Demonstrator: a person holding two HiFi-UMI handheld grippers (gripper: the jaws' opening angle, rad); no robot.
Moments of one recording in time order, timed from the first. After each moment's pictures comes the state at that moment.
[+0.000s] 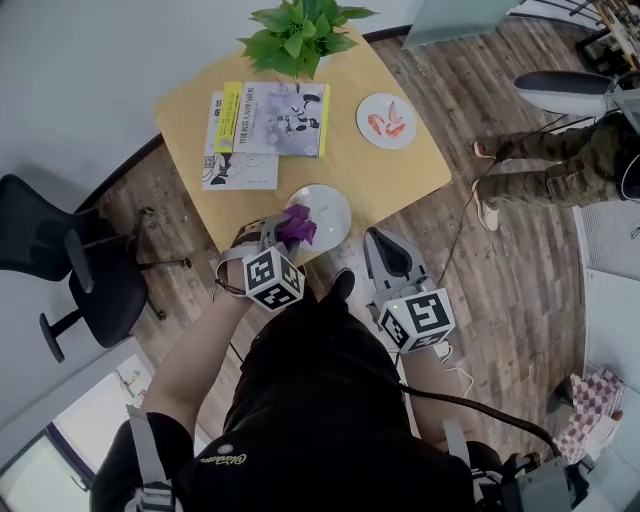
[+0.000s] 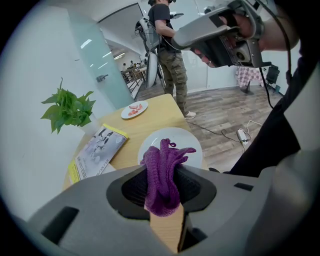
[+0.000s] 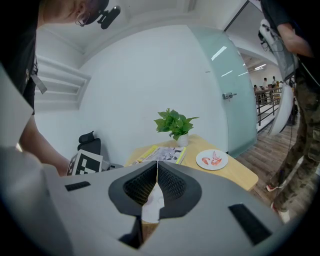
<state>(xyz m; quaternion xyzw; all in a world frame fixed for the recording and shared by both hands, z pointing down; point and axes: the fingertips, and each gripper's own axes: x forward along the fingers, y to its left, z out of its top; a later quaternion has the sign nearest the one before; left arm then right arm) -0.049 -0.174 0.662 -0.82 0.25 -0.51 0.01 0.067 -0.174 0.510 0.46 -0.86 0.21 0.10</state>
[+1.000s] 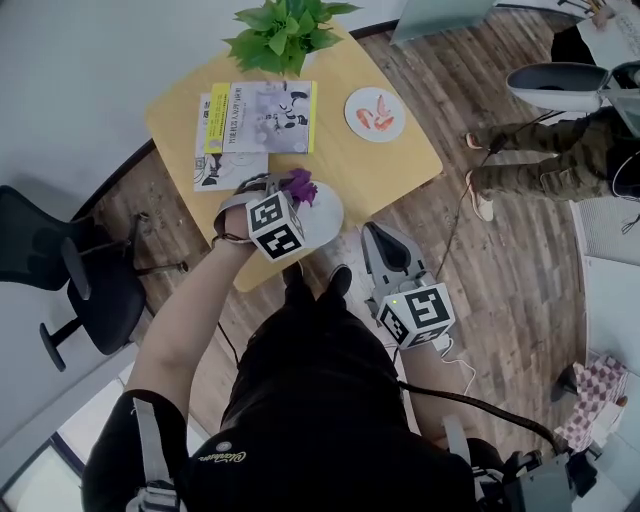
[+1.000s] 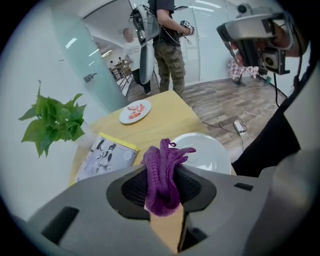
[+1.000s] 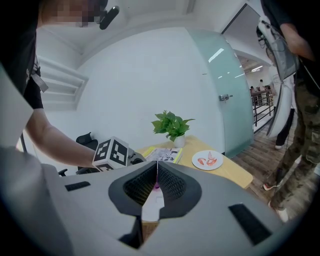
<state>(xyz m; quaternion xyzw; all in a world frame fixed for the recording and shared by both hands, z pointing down) -0.028 -0.249 0.667 -0.82 0.19 -0.55 0.02 0.077 -0.176 0.511 0.48 -0.85 0.21 0.10</state>
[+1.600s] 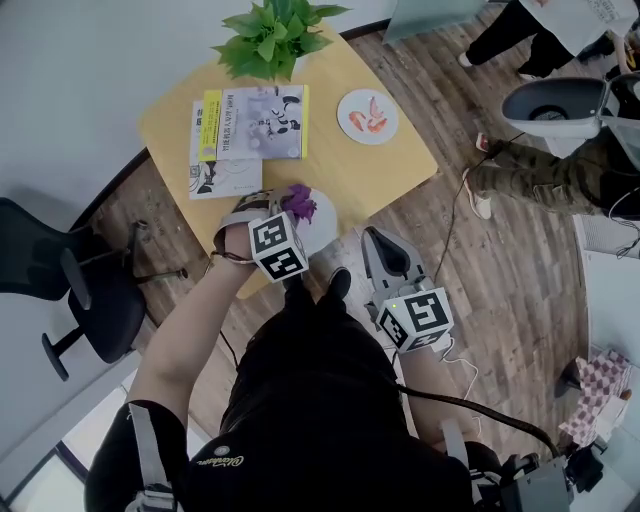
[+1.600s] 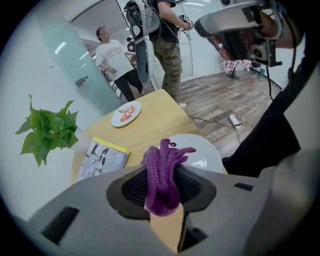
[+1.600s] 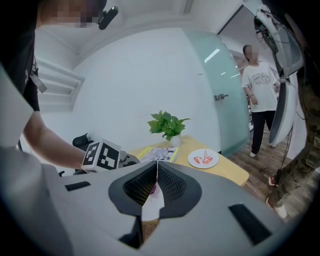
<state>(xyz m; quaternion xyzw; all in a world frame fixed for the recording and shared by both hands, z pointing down) -0.017 -0.227 0.668 -0.81 0.16 -0.57 0.06 0.090 -0.176 0.516 0.49 -0.84 0.22 0.09</state>
